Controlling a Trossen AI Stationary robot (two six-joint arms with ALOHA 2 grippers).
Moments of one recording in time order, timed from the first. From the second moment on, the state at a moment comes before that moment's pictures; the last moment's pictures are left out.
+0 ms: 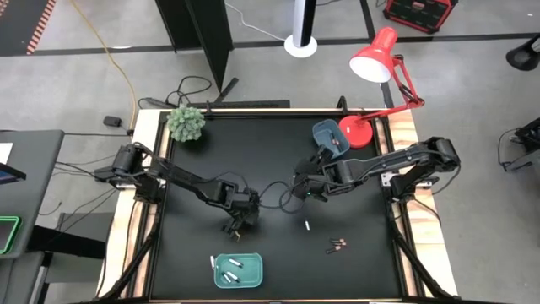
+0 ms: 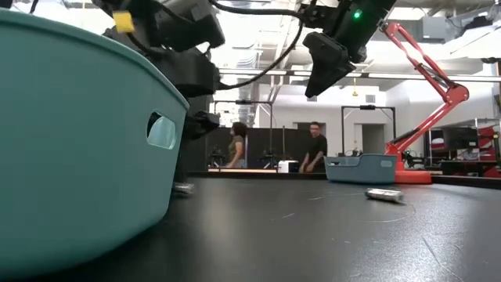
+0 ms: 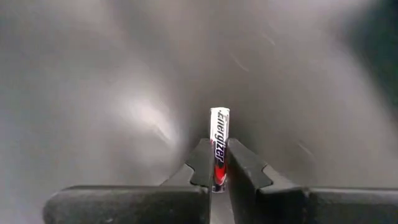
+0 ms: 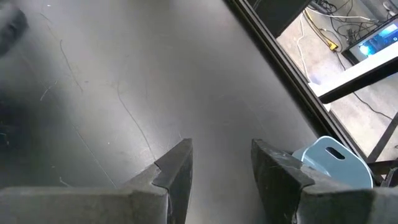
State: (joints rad) left arm -0.20 1.74 0.99 -0.37 0.06 0.30; right arm 0.16 1.56 1.18 -0.70 0.74 0.44
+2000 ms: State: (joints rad) left arm -0.84 1.36 0.99 -0.51 -0.43 -0.27; right arm 0.48 1.55 0.72 -0.91 0.13 1.60
